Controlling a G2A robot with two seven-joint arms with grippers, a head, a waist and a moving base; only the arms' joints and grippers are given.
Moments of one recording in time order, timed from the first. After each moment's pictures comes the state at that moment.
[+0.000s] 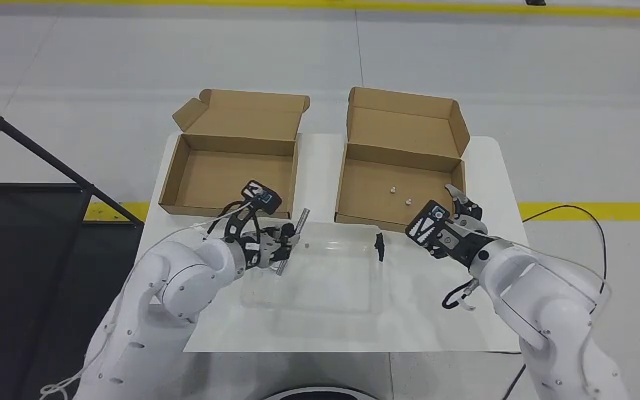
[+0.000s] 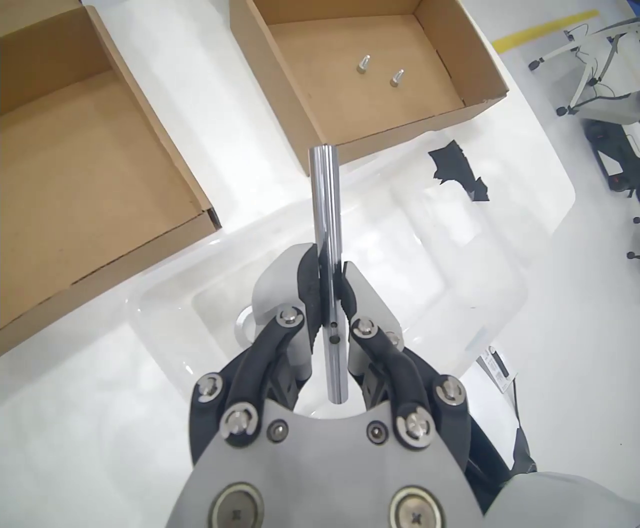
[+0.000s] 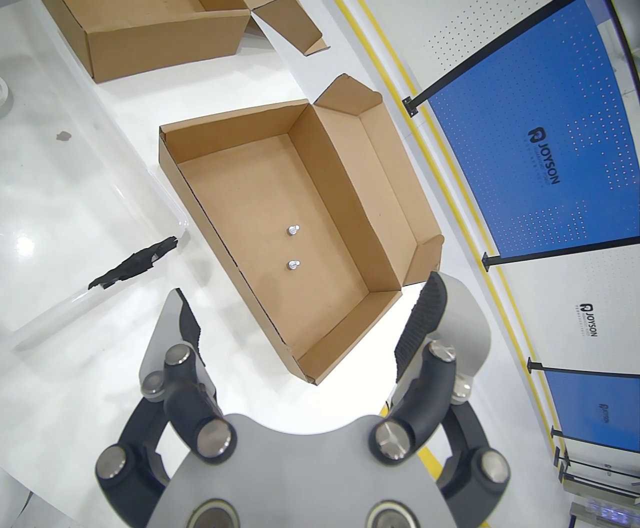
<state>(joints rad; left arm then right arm) 1.23 -1.13 -1.29 -1.99 0.78 -0.09 -1.01 -1.26 -1.06 1.41 -2.14 -1.49 -0.56 0.80</state>
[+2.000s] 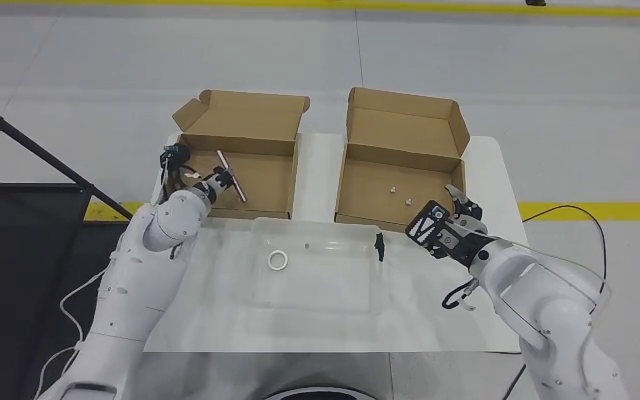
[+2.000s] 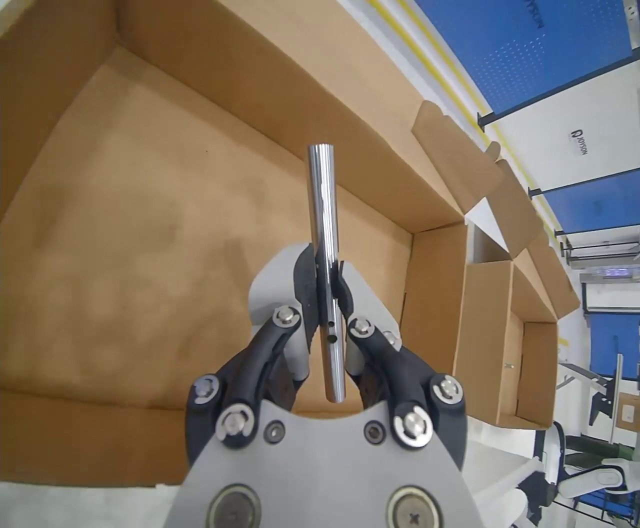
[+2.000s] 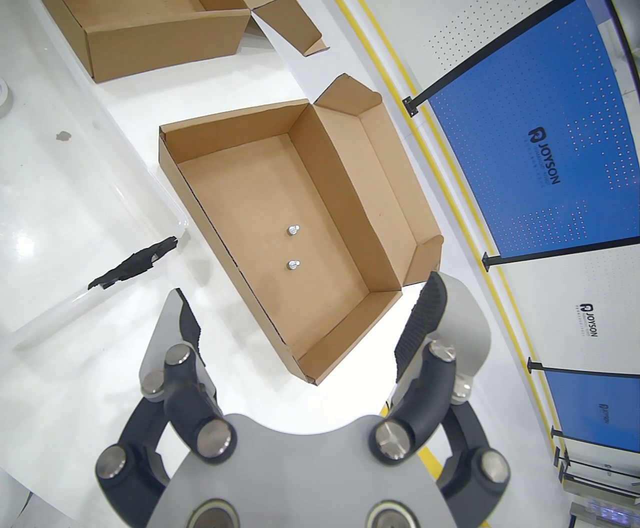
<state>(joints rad) 0.92 -1.18 -1.32 -1.28 0.48 0.28 -0.46 -1.26 -1.06 1.41 -2.14 -1.49 -0.56 0.80</state>
